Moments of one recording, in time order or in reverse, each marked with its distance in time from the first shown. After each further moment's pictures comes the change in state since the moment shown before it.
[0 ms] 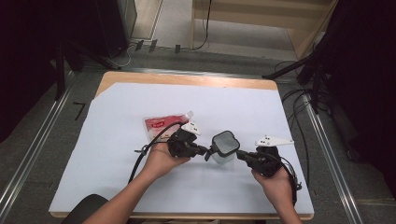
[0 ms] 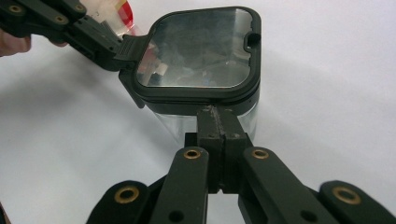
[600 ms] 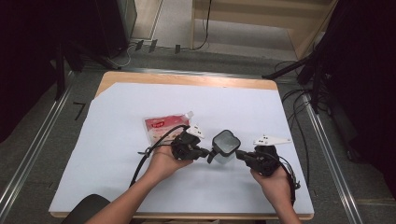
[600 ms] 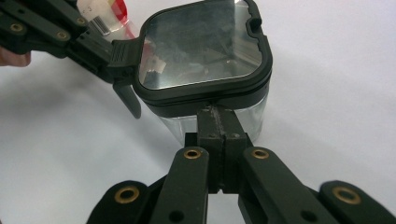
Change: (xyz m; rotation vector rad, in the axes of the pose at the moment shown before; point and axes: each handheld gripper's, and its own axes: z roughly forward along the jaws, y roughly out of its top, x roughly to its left) left arm -0.009 0.000 0.011 0.016 0.012 0.015; right arm -0.001 0.001 0.005 0.018 -0.011 0.008
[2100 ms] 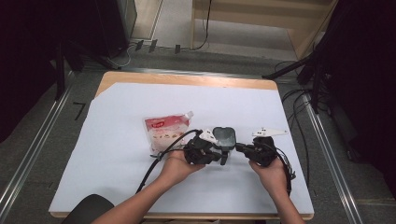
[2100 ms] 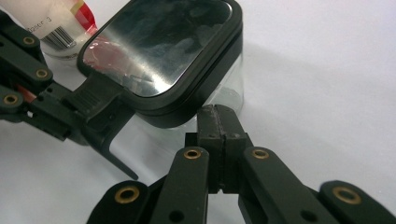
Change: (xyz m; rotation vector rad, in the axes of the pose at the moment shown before) left arm -0.020 0.013 0.028 -0.039 -0.018 0.012; right arm -0.025 0.009 0.023 -0.005 0.000 0.018
